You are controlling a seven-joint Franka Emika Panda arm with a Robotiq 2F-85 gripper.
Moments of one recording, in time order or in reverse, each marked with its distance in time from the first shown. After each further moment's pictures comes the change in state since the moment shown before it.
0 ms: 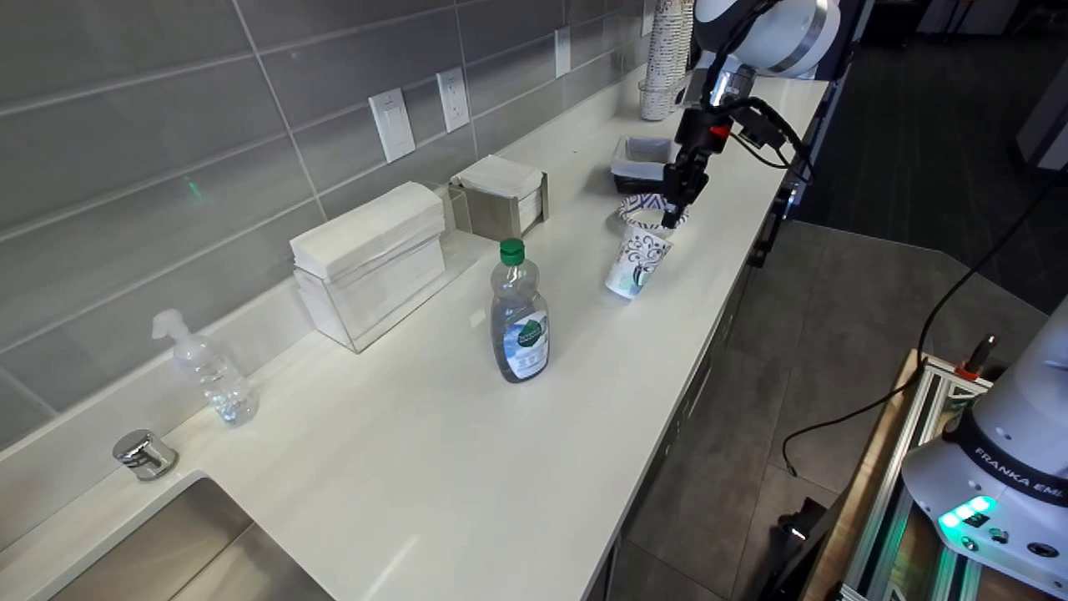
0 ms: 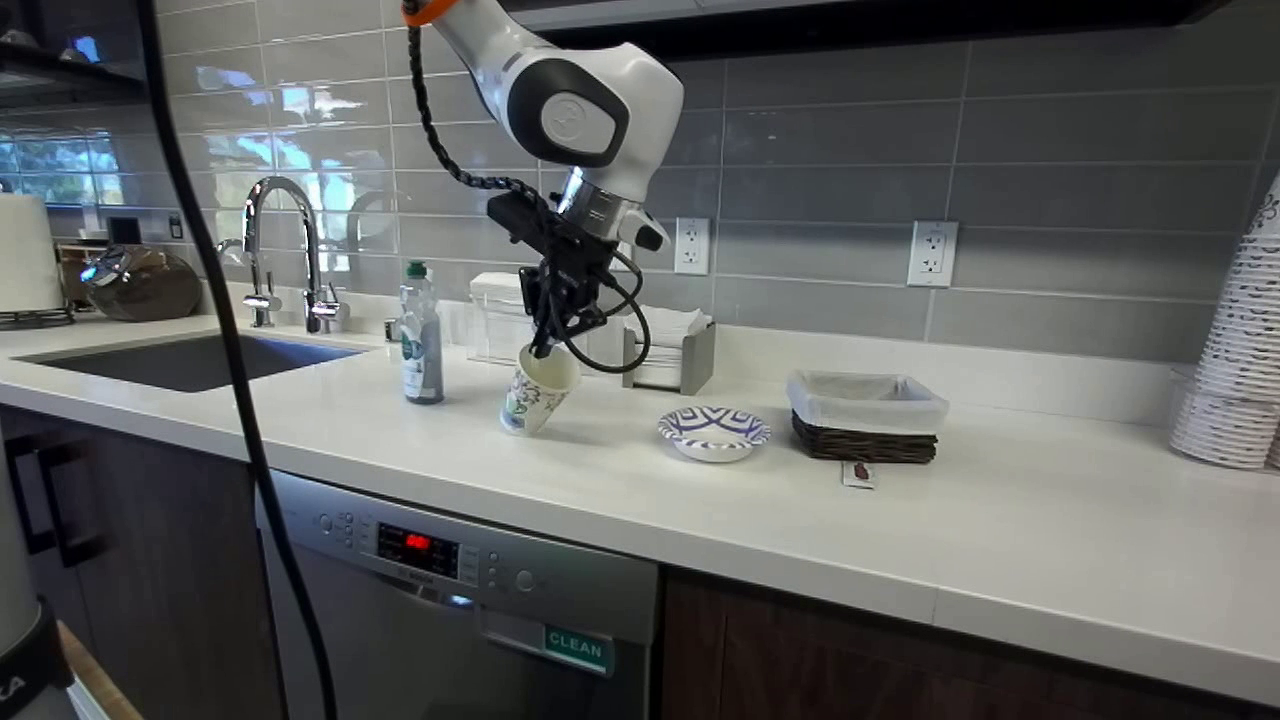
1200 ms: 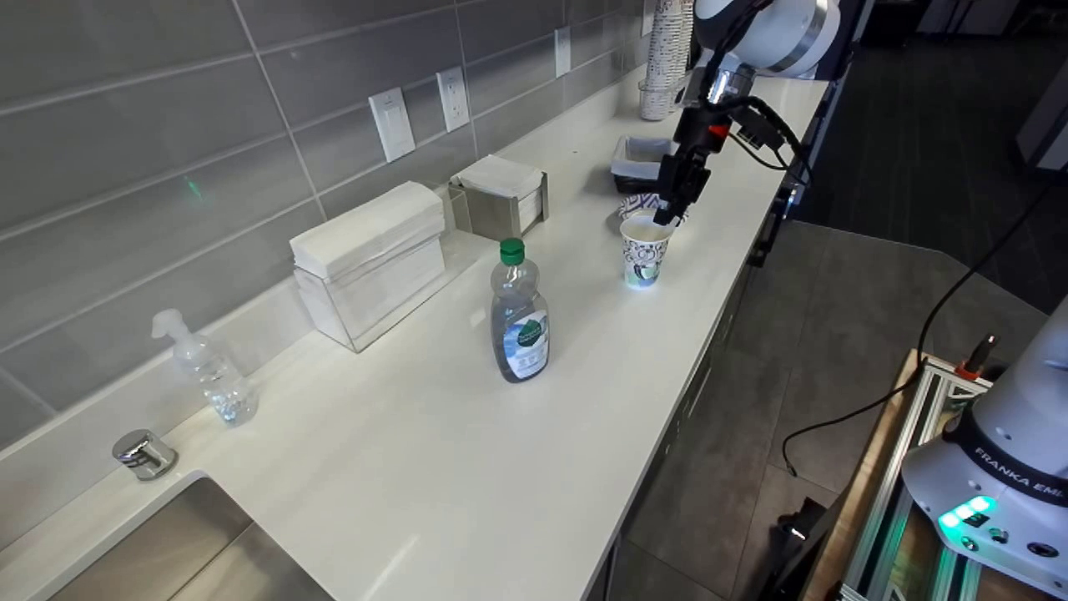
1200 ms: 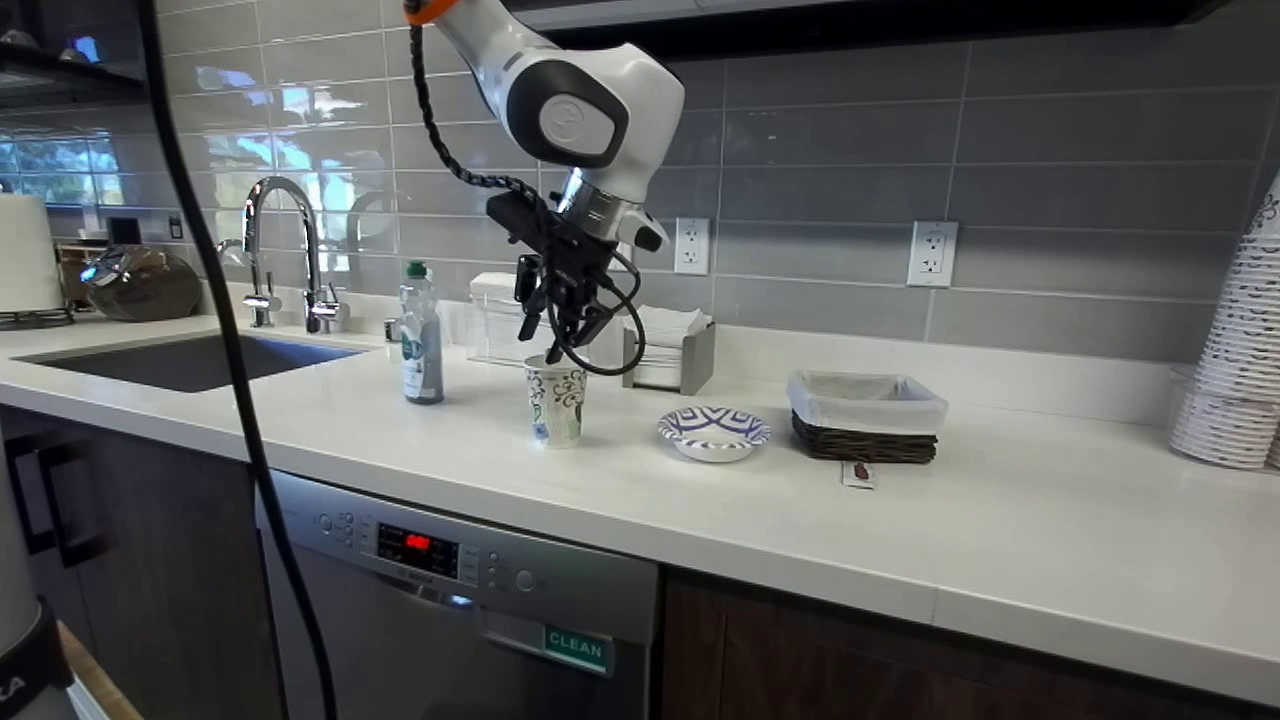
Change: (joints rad) arm 0.000 0.001 0.000 0.000 0.027 0.002 -0.001
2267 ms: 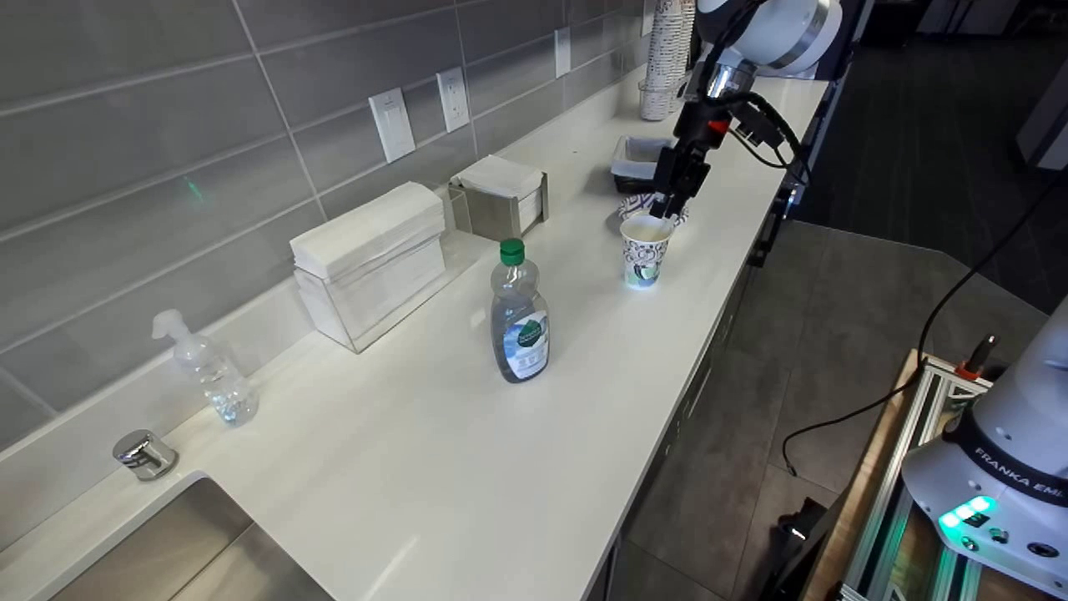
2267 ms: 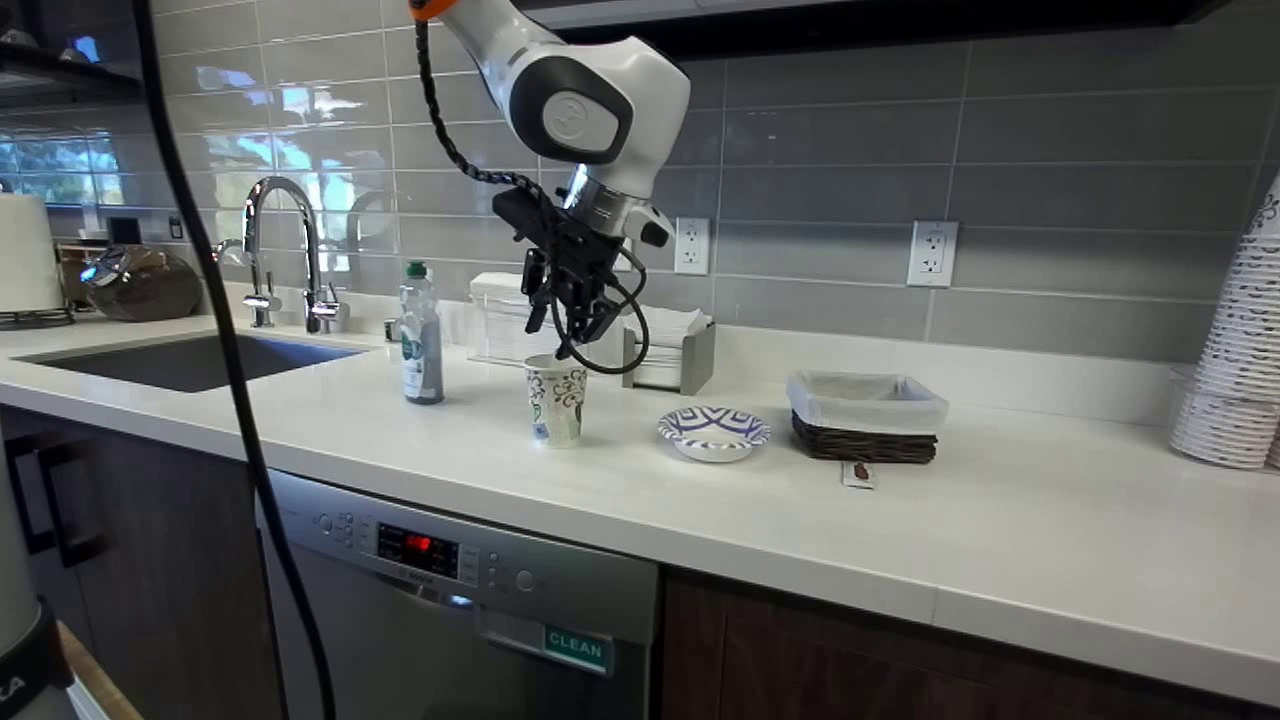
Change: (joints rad) arm 0.000 0.000 -0.010 0.009 0.025 0.017 -0.002
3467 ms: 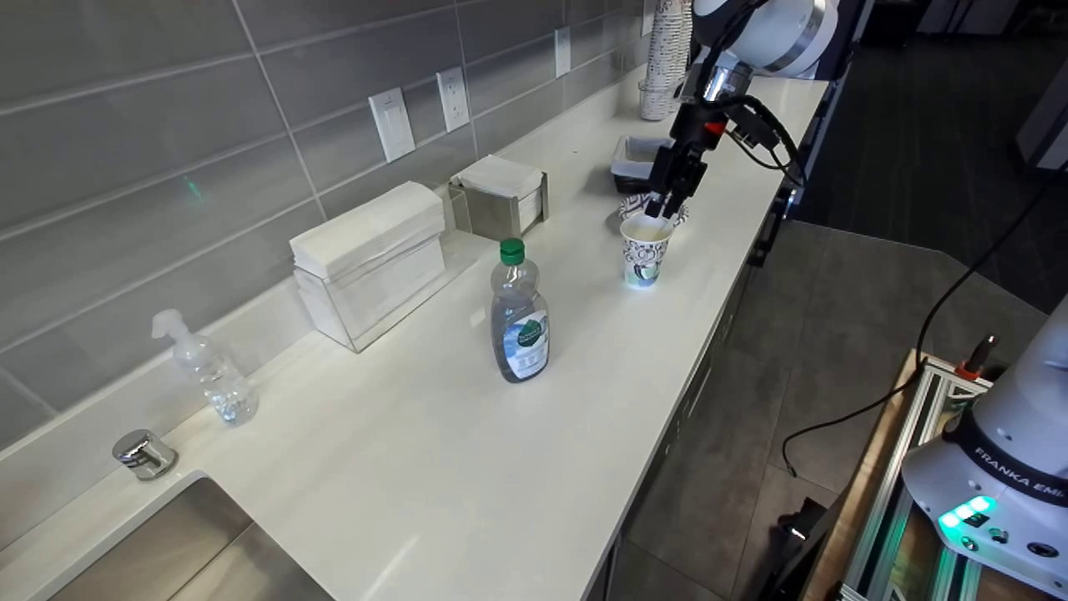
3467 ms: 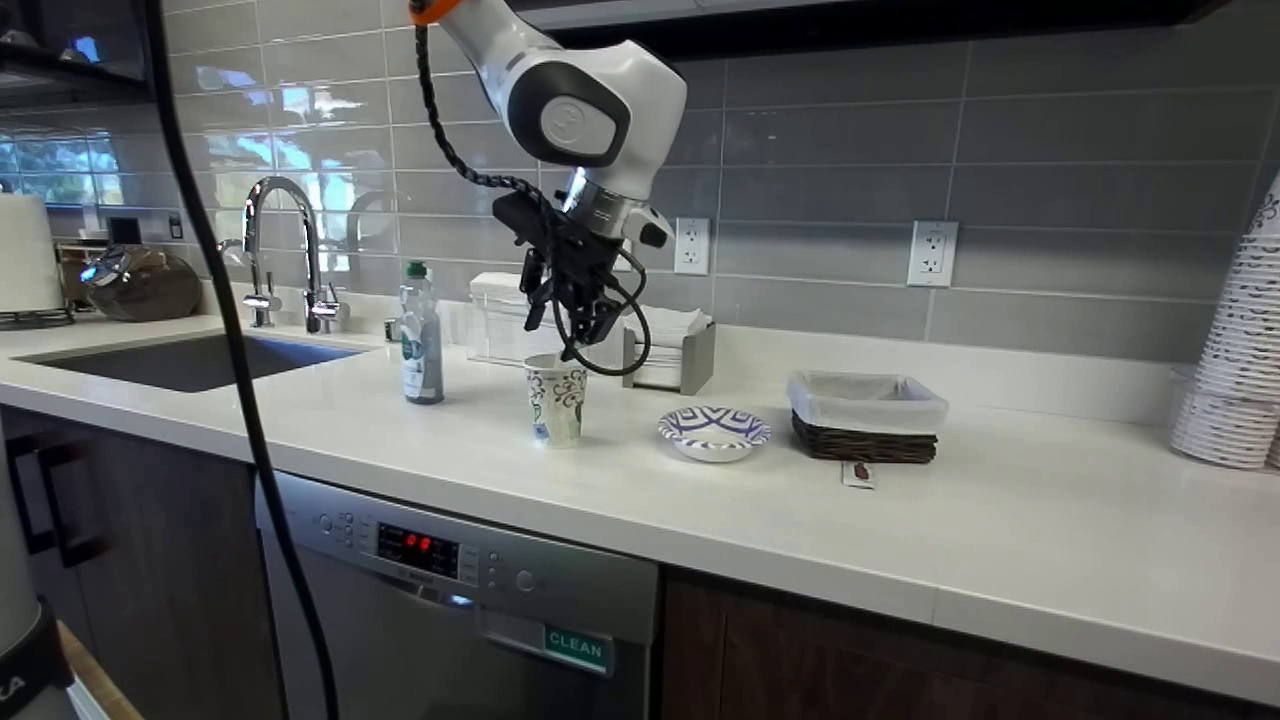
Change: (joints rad) arm 0.015 0.007 -0.005 0.000 0.004 0.022 -0.011
